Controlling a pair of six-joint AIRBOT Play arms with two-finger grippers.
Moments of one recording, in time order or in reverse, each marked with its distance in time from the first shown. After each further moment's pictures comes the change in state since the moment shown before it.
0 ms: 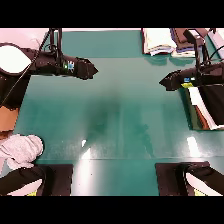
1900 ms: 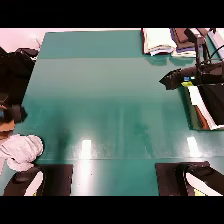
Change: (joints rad) left arm 0.575 0.555 -0.535 0.531 -0.487 -0.180; right arm 0.000 0.000 0.000 0.000 -0.021 0.000
